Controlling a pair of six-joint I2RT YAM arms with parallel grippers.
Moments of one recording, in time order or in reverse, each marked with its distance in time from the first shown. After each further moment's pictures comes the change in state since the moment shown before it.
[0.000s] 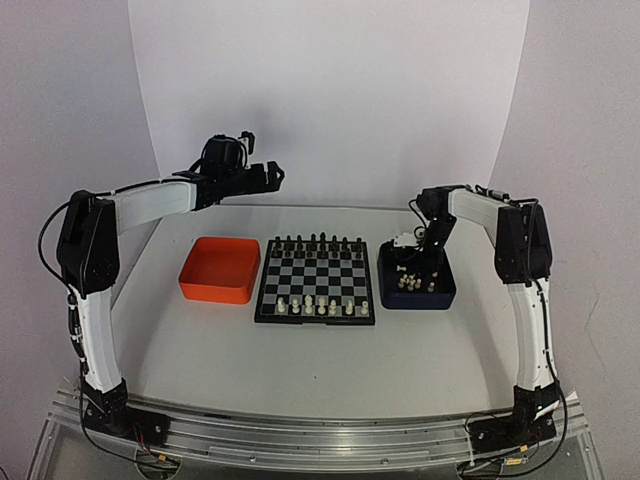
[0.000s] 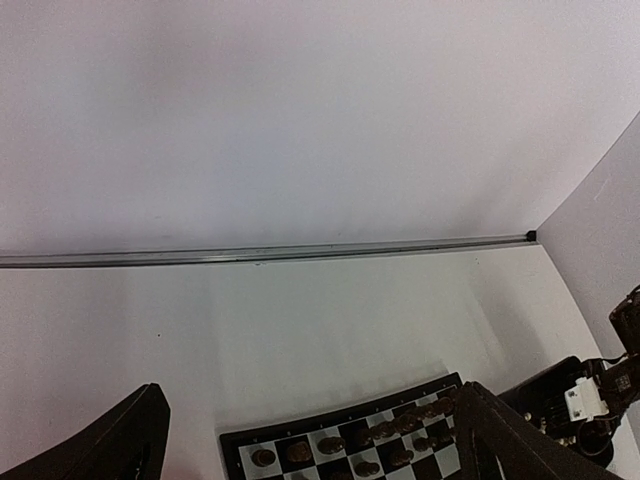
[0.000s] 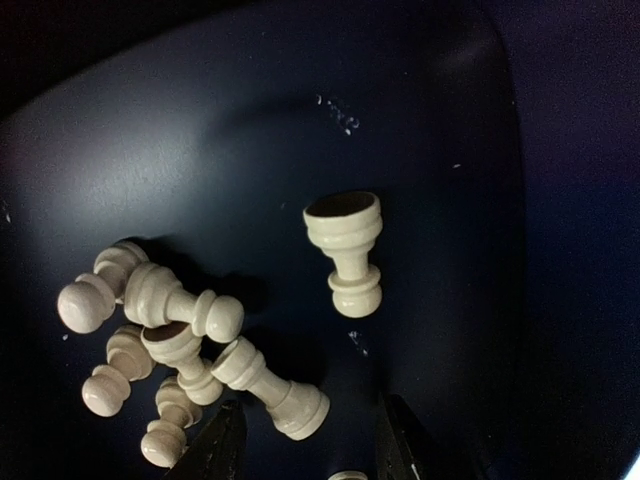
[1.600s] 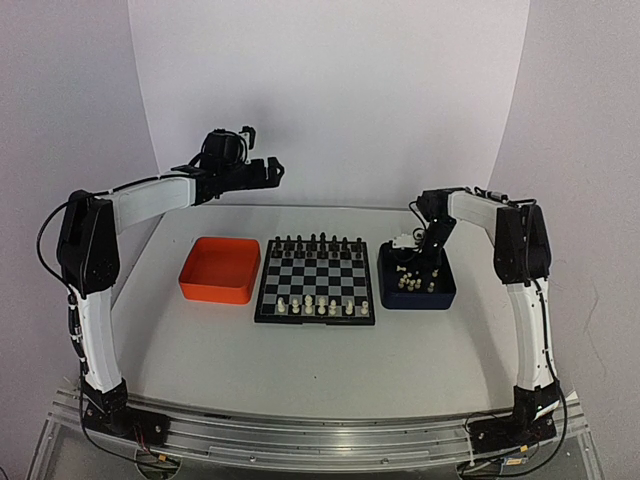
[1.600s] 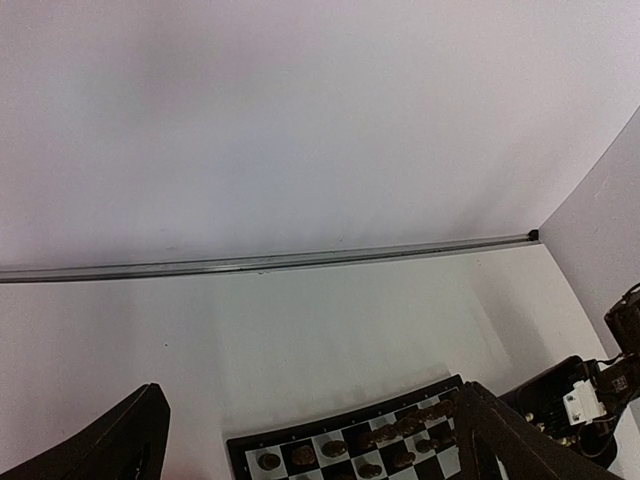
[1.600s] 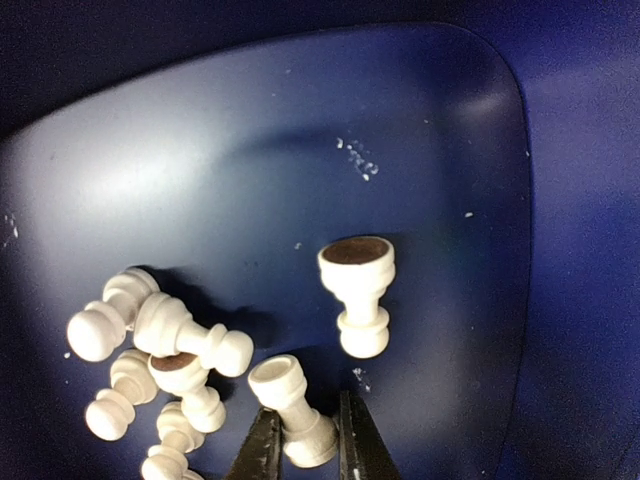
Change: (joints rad) left arm 0.000 0.001 0.050 -0.047 -0.008 0.032; right arm -0.001 0.025 -0.005 0.025 -0.058 -0.058
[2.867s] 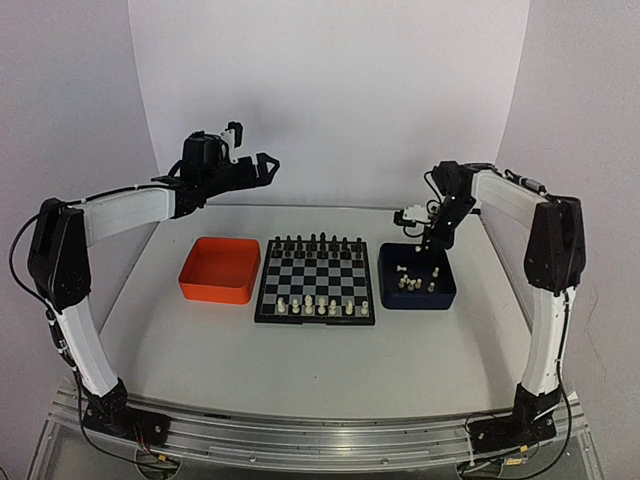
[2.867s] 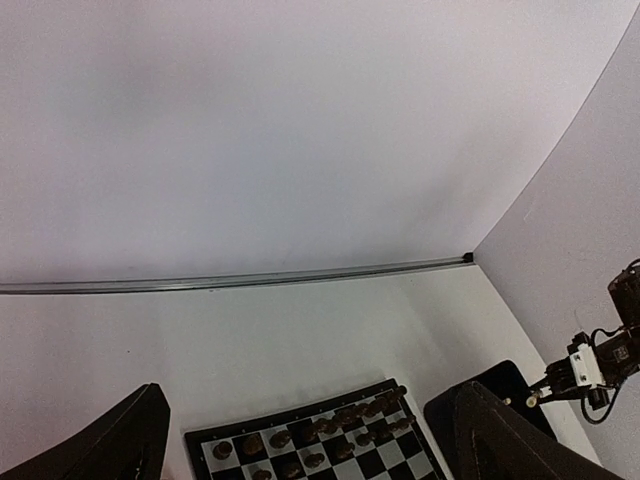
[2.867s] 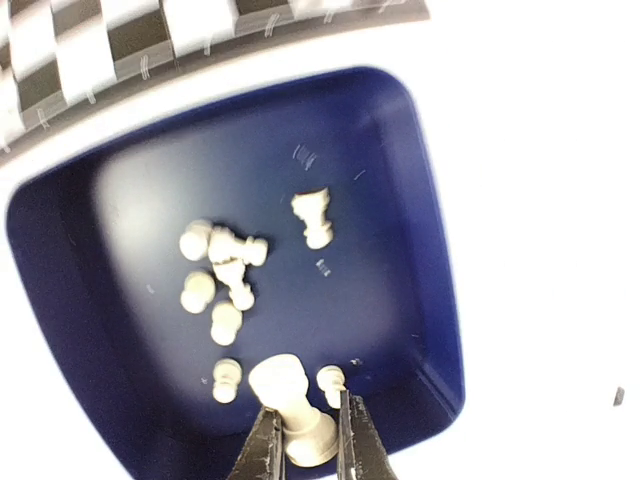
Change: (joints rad) left arm 0.000 -0.184 -0.239 0.189 0.089 -0.054; right arm 0.007 -0.295 -0.128 0.023 0.026 0.120
